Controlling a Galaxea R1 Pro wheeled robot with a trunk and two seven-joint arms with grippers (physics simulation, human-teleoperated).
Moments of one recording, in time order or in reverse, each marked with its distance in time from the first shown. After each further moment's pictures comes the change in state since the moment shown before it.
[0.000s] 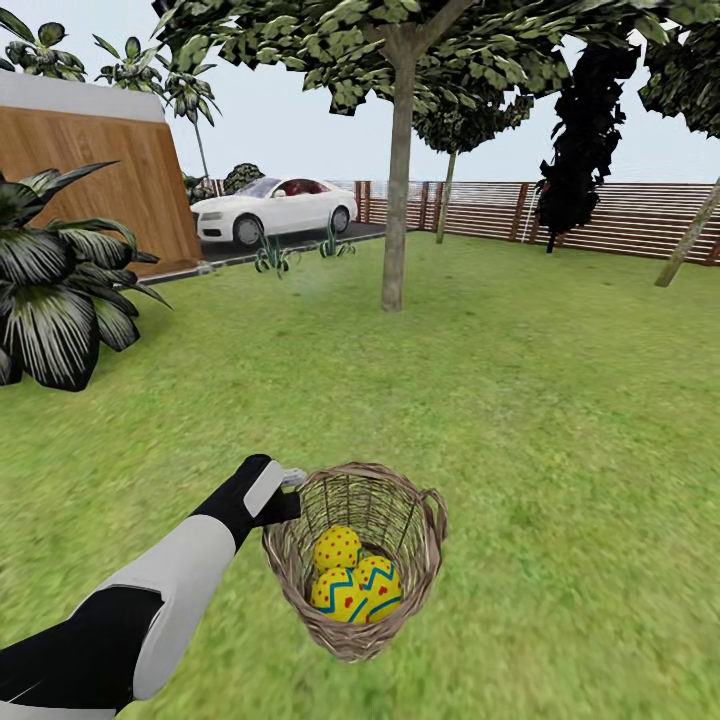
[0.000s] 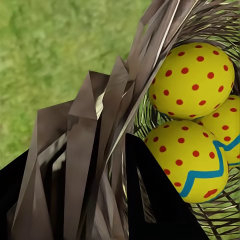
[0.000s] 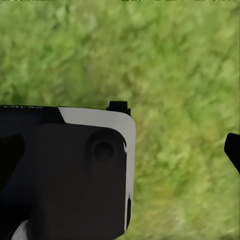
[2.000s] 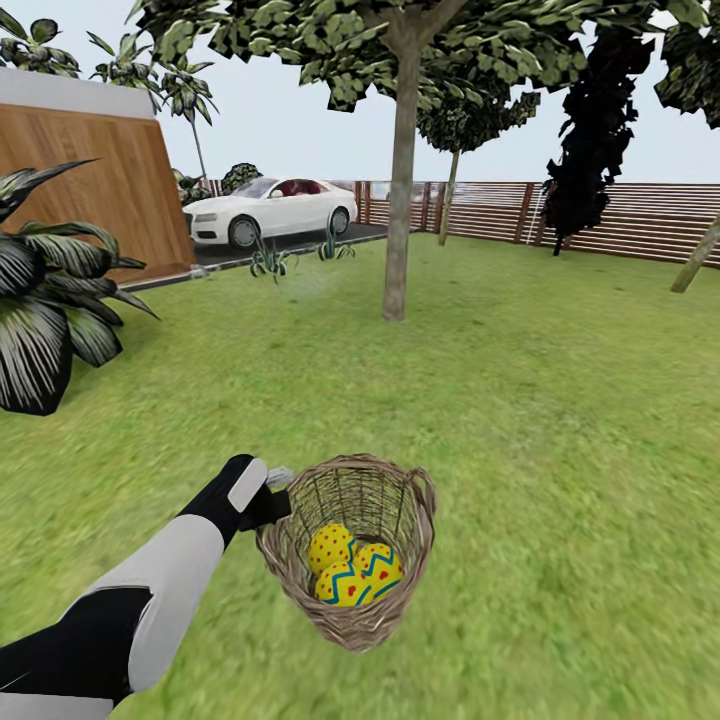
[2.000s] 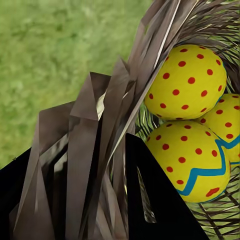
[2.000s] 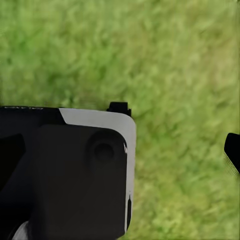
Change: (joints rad) left arm 0.000 0.026 0.134 0.002 -0.003 -0.002 -0.003; right arm 0.000 0.001 0.000 -0.002 -0.001 -0.001 0.000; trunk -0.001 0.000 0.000
